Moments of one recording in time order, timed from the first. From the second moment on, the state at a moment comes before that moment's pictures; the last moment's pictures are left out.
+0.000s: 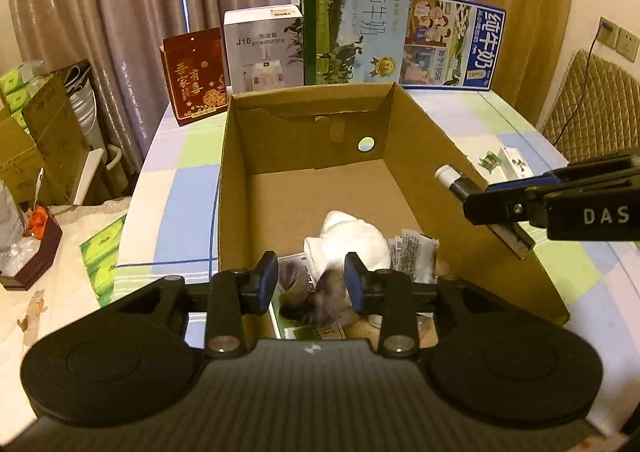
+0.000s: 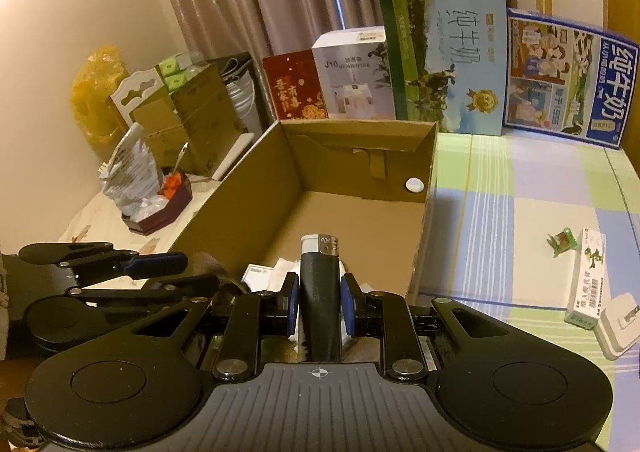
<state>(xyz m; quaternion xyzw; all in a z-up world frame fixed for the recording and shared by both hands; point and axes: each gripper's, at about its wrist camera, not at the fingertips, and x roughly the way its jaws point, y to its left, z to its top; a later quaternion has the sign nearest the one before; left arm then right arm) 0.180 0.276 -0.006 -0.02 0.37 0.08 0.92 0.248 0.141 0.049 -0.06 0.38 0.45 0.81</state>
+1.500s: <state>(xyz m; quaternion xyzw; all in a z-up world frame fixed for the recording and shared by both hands) 0.104 0.211 0.044 -0.05 0.34 0.09 0.94 0.217 0.020 0.108 -0.02 0.34 0.45 0.83</state>
